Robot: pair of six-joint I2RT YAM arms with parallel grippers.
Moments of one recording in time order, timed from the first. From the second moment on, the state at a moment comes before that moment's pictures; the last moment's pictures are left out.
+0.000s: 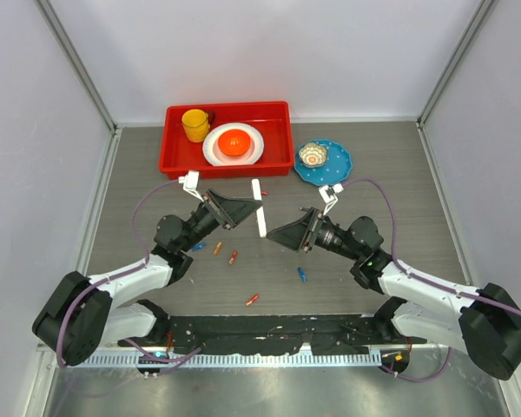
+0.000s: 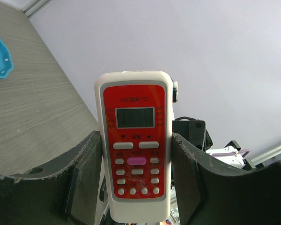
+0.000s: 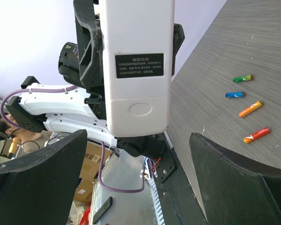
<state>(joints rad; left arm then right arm) -0.58 1.18 0.39 1.12 0.34 -1.16 0.71 1.02 0.36 0.80 -0.46 1.05</state>
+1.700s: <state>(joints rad) -0.56 1.10 0.37 1.00 0.37 -1.17 0.73 1.07 0.49 0.60 -0.55 0.88</state>
